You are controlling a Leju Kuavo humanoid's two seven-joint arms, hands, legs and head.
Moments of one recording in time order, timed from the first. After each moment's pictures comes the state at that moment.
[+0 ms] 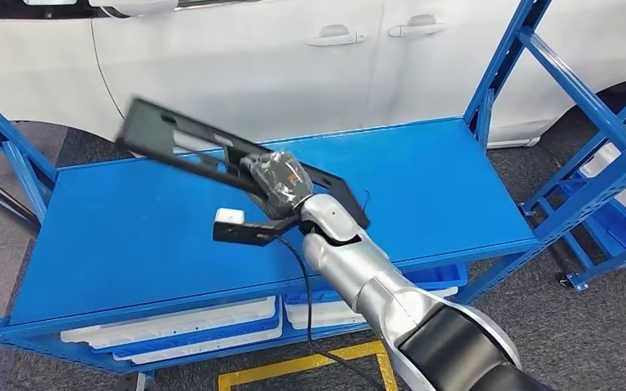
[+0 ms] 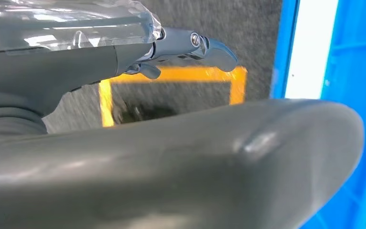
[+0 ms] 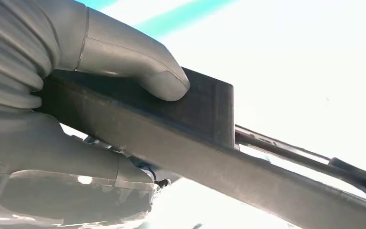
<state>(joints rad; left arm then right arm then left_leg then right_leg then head) -0.18 -0.09 1.13 -0.22 -0.83 -0.11 -0.44 -0.87 0.29 0.48 -0.62 0.74 -0.40 -0.49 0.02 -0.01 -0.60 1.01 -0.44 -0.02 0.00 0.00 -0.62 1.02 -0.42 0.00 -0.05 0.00</state>
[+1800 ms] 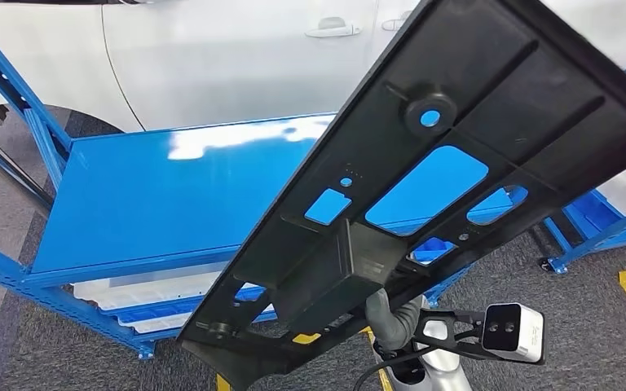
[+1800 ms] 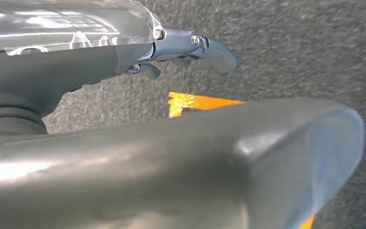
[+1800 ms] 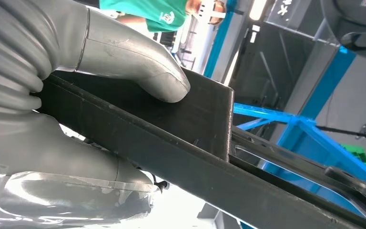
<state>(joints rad) -0.09 -0.05 1.18 -0.22 -0.81 -0.05 -0.34 -0.12 0.13 0.34 -1.85 -0.26 0.68 -0.70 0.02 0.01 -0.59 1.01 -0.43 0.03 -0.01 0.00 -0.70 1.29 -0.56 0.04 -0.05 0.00</state>
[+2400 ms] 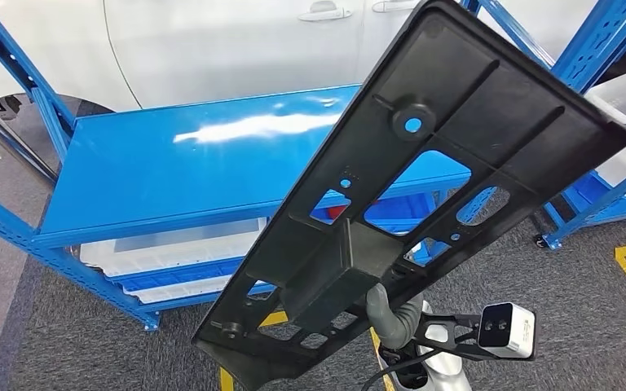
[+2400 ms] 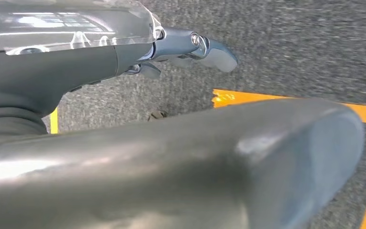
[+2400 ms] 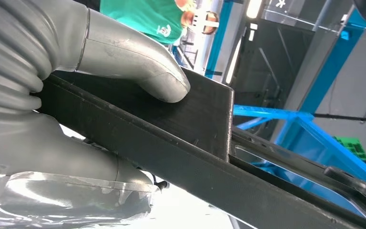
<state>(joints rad) -0.09 -0.06 1.17 -0.22 -0.83 -0.04 -0.30 -0.08 0.12 0.31 -1.81 -0.25 0.68 -0.69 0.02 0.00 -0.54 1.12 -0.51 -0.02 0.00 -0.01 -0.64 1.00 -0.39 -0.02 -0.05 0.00</state>
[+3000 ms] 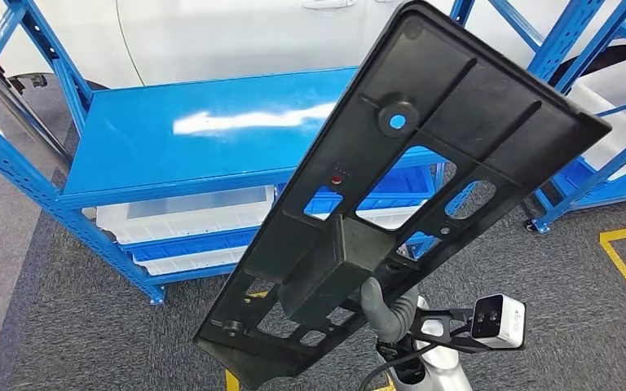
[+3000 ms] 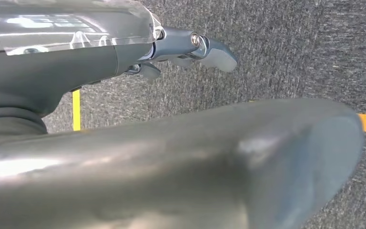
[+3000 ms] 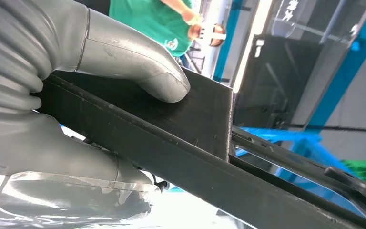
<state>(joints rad) -0.09 -0.08 1.17 -0.22 -0.83 -0.02 -0.26 -0.11 0.10 0.33 -1.78 -0.27 0.66 -0.69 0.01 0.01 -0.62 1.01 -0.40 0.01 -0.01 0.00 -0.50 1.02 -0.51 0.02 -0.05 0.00</state>
